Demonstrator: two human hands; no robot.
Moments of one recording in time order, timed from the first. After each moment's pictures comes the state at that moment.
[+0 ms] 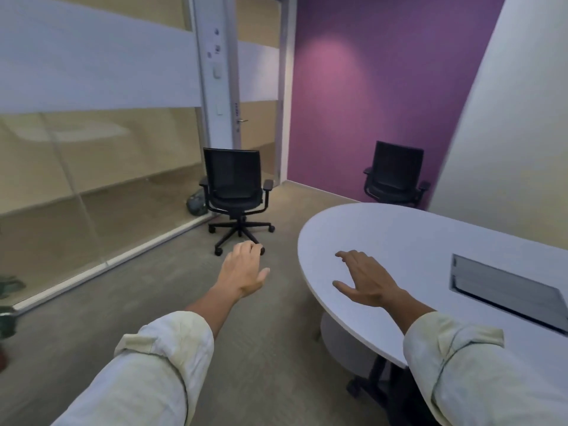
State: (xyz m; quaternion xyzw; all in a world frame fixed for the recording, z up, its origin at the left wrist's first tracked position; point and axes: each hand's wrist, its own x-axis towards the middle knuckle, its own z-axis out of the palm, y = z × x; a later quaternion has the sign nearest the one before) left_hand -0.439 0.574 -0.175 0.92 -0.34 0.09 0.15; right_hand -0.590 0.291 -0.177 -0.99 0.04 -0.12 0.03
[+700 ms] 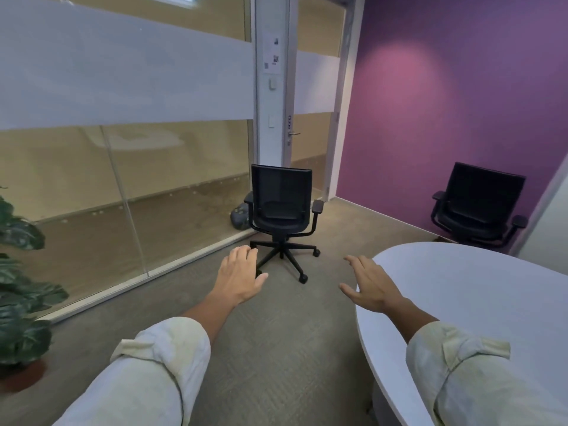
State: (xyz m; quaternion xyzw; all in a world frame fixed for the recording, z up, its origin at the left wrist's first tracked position) left_hand -0.155 0.611 -0.176 0.96 -0.23 0.13 0.12; right_hand -0.242 0.291 -0.185 -0.99 -0.01 -0.13 0.06
